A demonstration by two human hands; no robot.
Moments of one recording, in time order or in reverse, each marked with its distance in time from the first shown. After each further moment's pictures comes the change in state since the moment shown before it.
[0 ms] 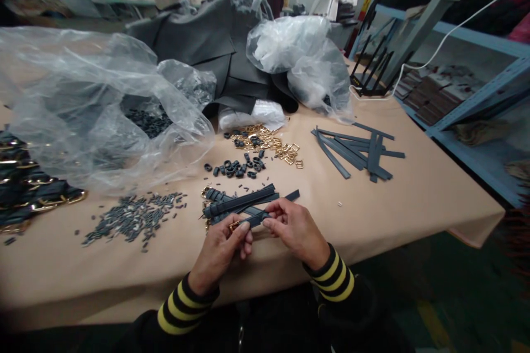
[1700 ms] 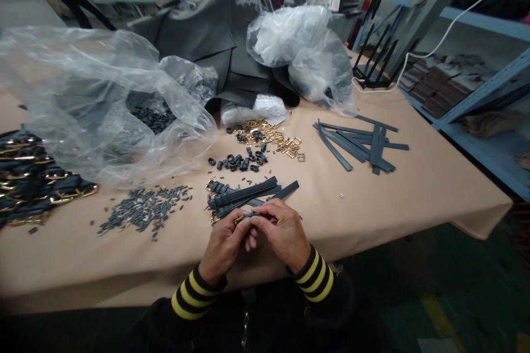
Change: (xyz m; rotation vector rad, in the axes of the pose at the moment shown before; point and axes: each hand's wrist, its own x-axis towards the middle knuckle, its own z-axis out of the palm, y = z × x) left_hand -0.008 -0.007 0.003 0.006 -0.013 0.094; right_hand -0.008 0.004 0.030 0.008 0.149 -0.191
